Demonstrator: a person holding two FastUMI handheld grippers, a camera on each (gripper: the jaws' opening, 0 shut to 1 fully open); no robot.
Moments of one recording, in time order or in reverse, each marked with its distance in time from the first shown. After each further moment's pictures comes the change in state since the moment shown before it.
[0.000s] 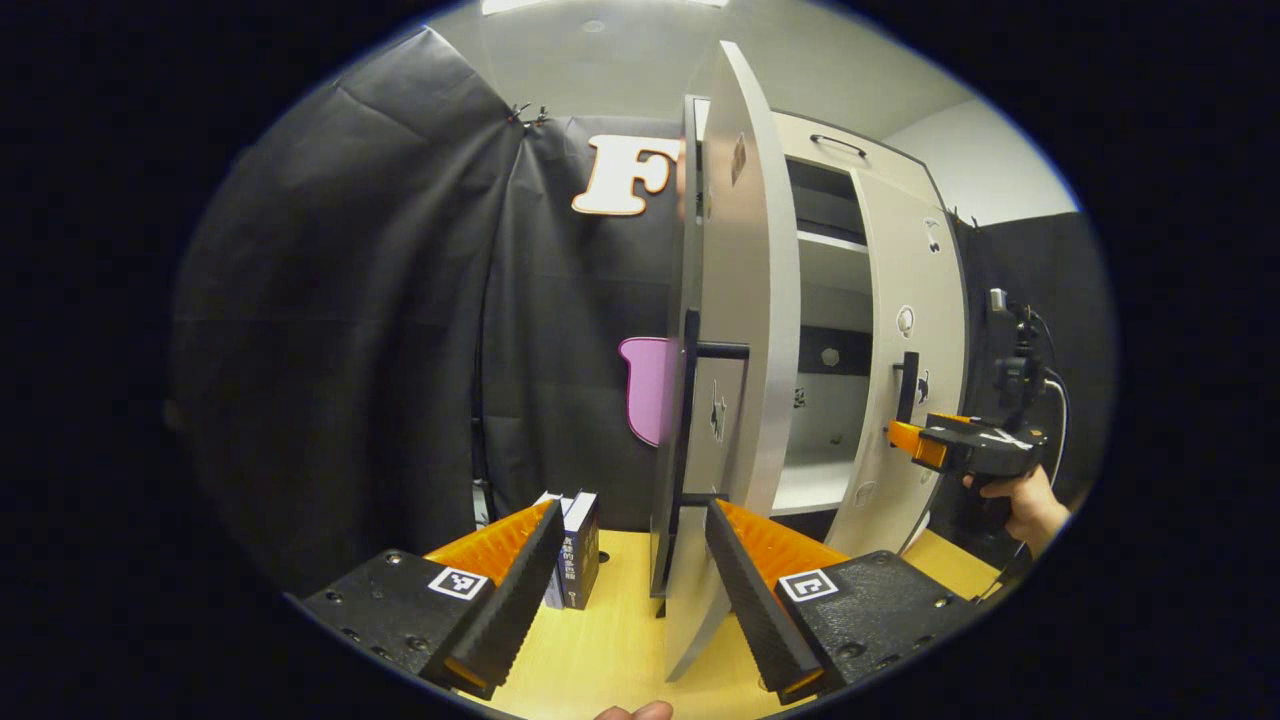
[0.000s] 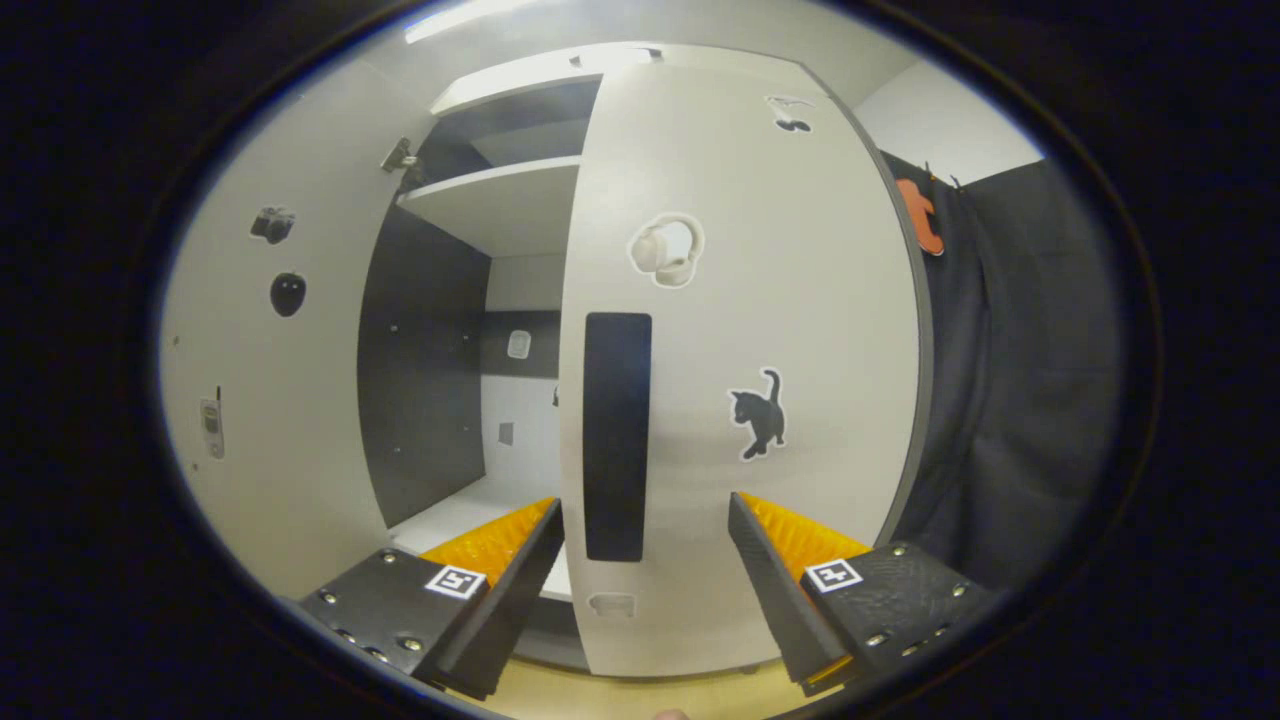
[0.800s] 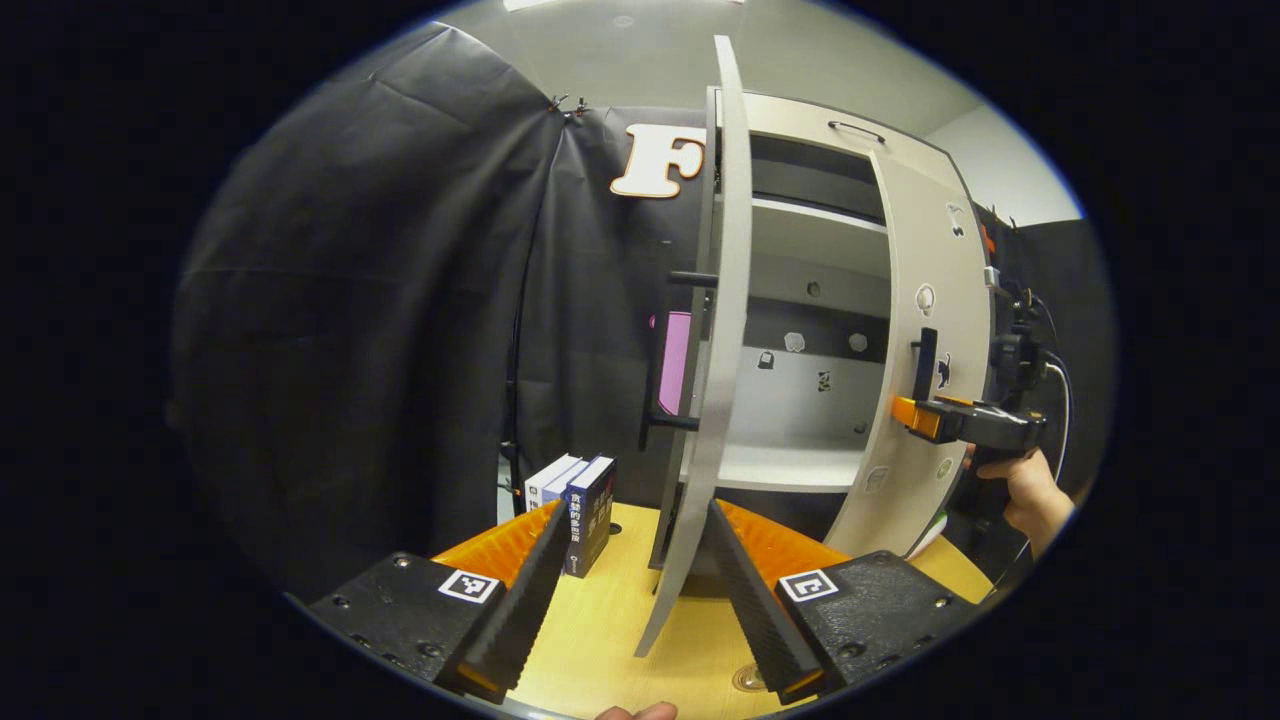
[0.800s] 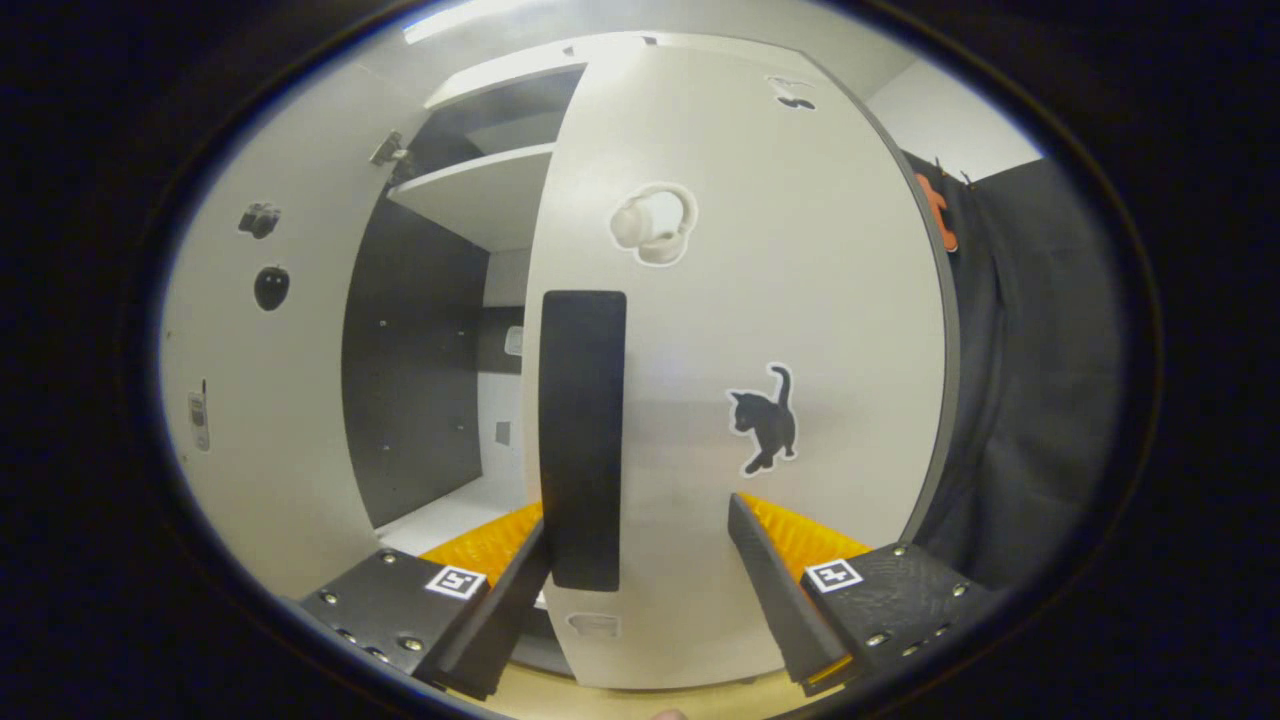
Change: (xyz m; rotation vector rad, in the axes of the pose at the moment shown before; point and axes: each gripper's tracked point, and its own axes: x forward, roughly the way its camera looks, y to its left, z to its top) left arm -0.036 -0.019 -0.041 -0.074 0.038 0.157; right arm 0.042 -0.006 0.000 0.014 -0.009 0.003
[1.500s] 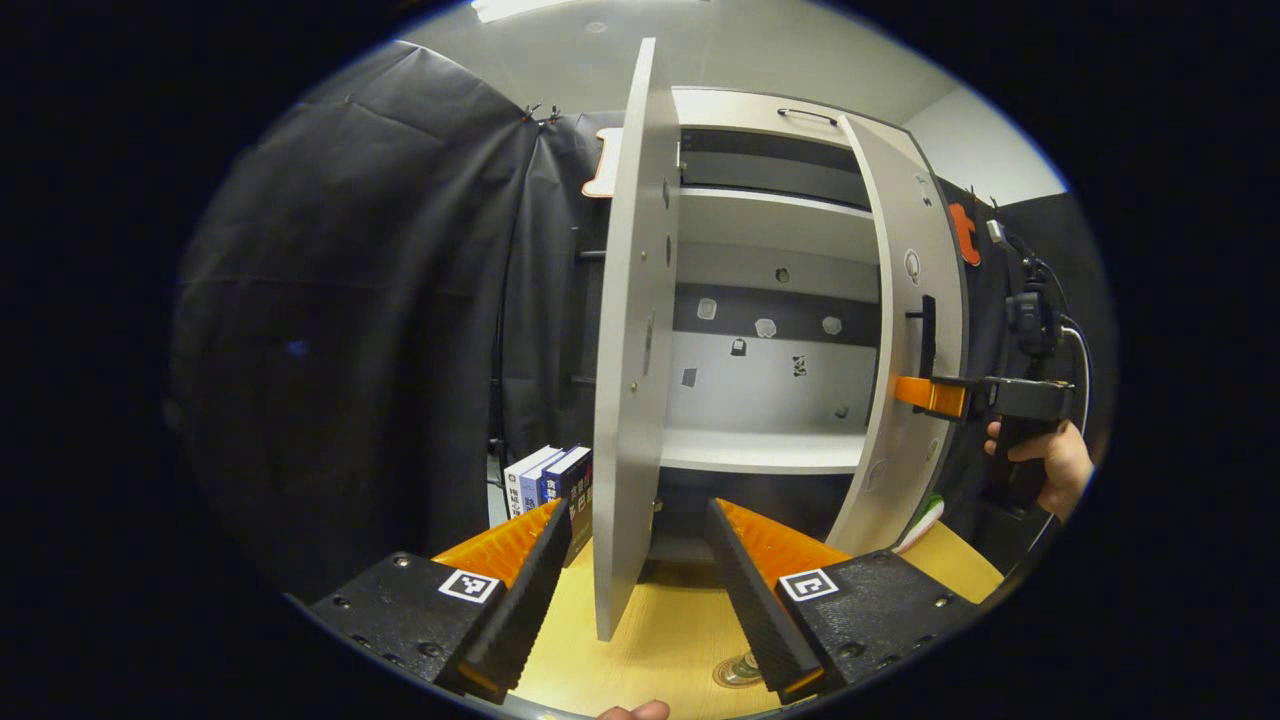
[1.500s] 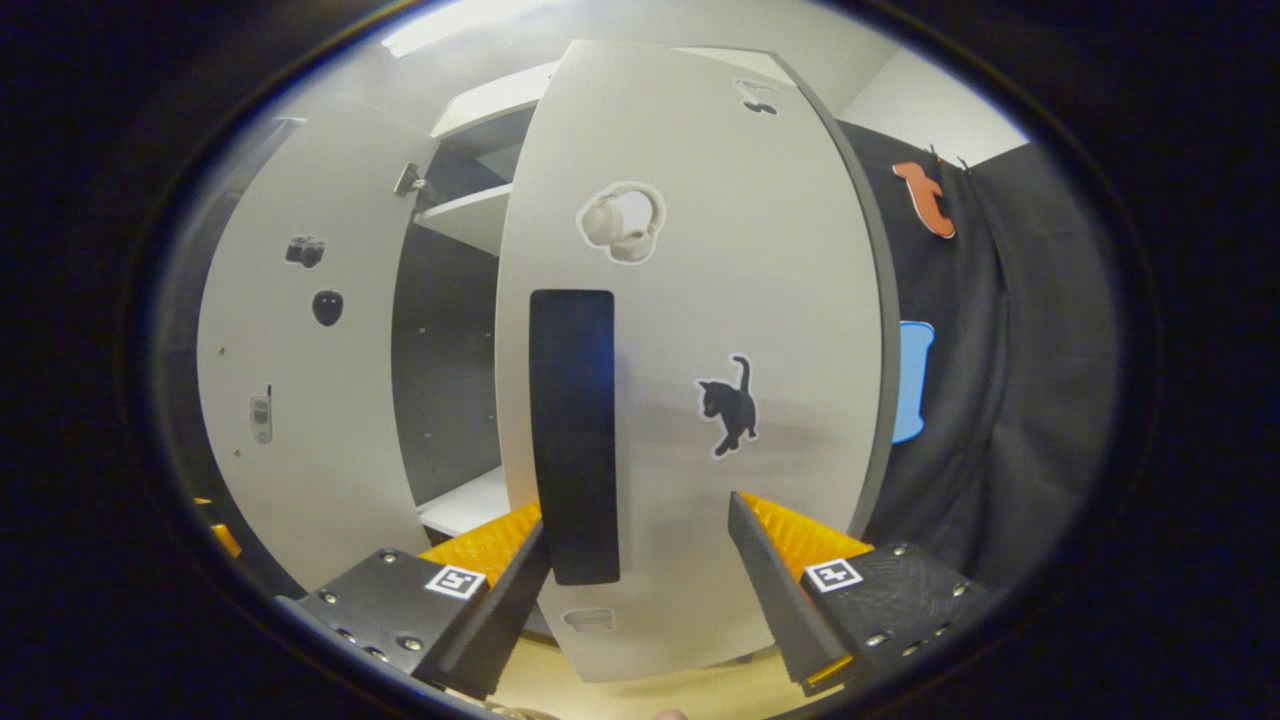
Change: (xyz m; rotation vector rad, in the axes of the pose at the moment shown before) left arm -0.023 -0.057 -0.026 0.042 -0.013 0.002; right arm -0.053 -0.019 0.002 0.025 0.027 0.089
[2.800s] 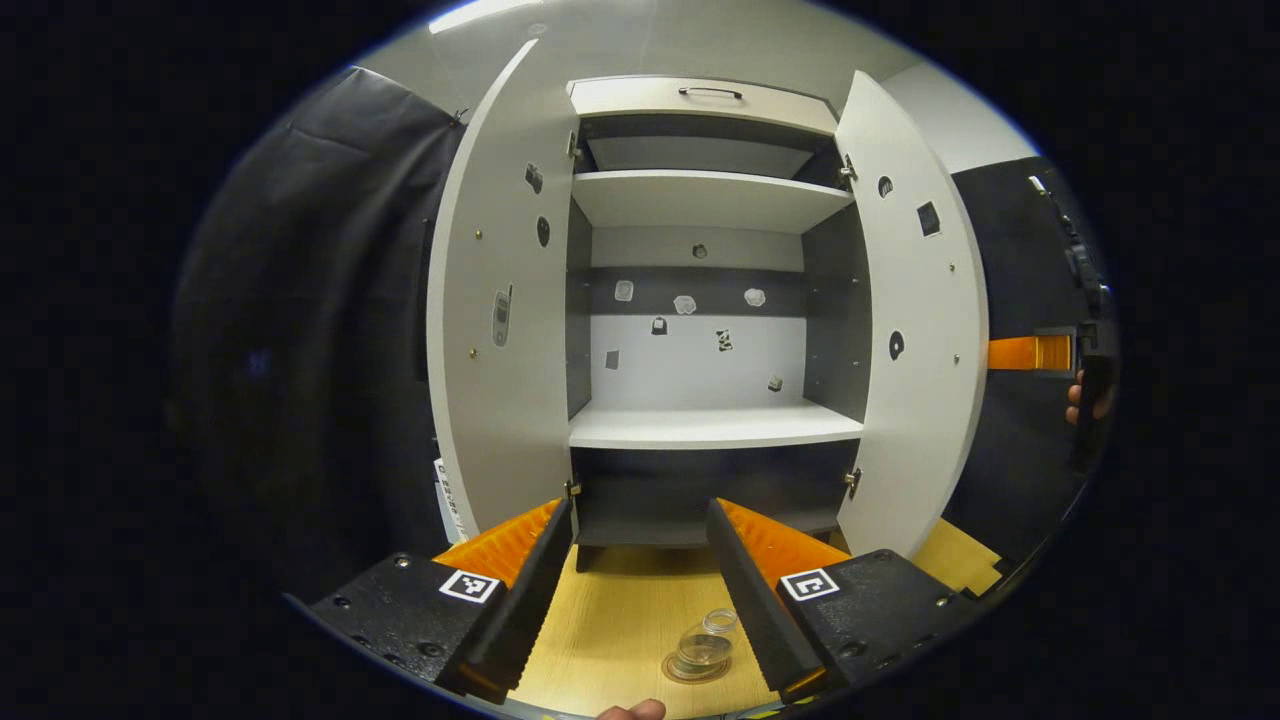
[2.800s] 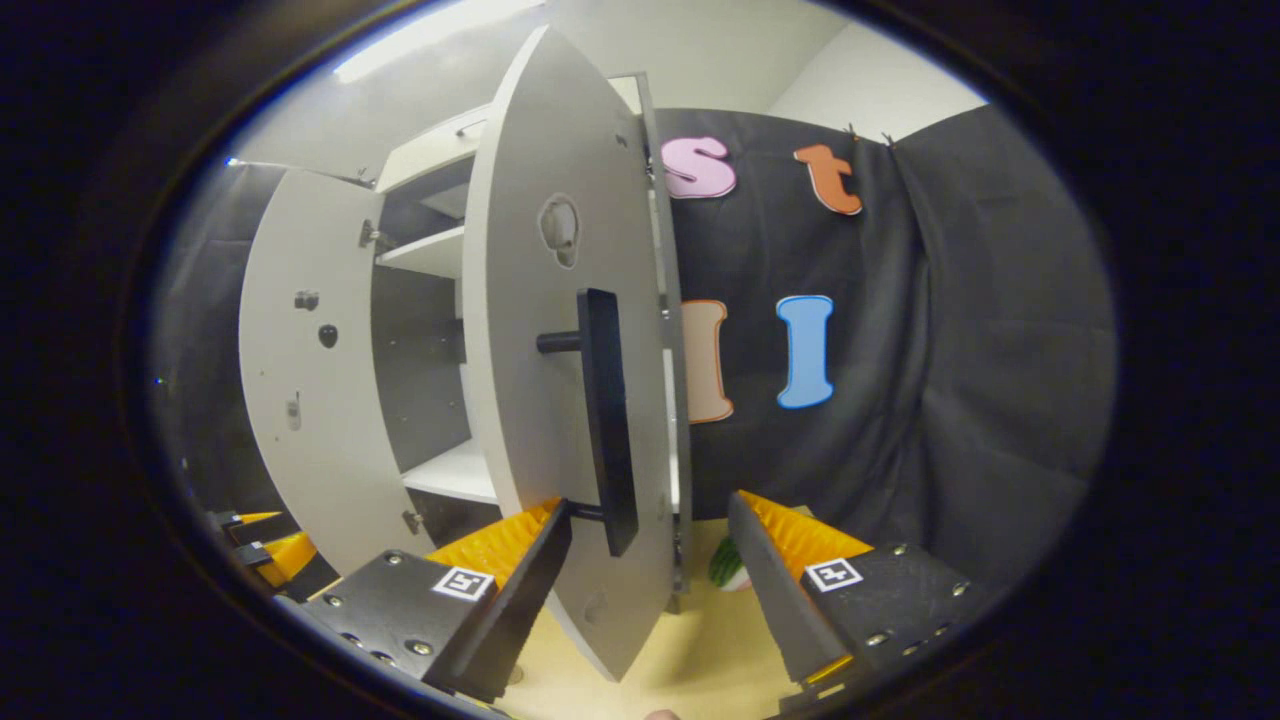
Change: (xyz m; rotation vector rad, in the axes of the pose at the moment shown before) left arm 0.000 -0.104 -0.031 0.083 0.024 -0.122; right arm -0.150 -0.135 -0.003 0.084 0.064 -0.046
